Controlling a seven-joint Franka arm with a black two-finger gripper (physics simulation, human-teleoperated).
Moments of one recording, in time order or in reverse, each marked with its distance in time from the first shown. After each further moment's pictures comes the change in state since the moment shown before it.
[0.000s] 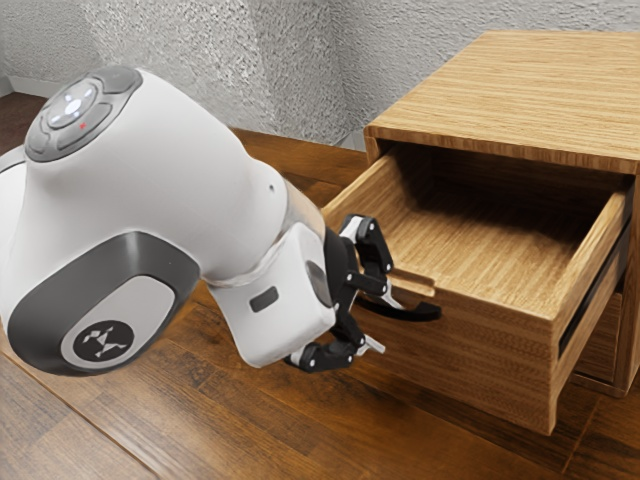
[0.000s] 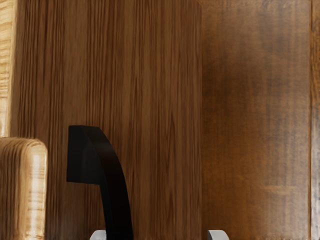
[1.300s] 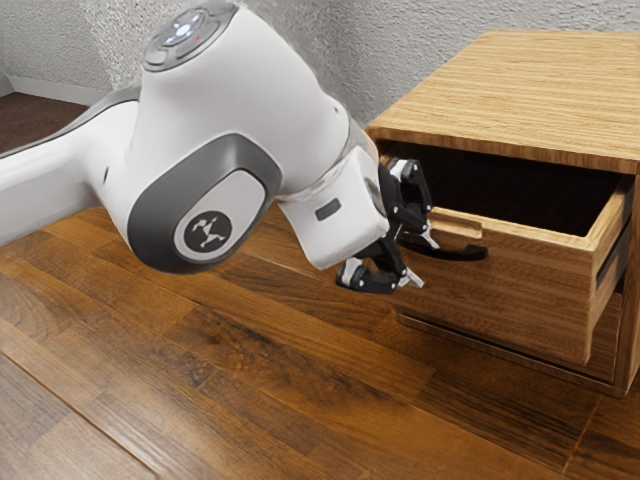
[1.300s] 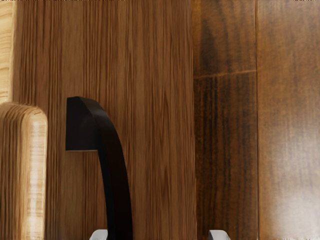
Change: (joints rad) arm 0.001 0.270 0.071 0.253 0.006 -0.002 0.105
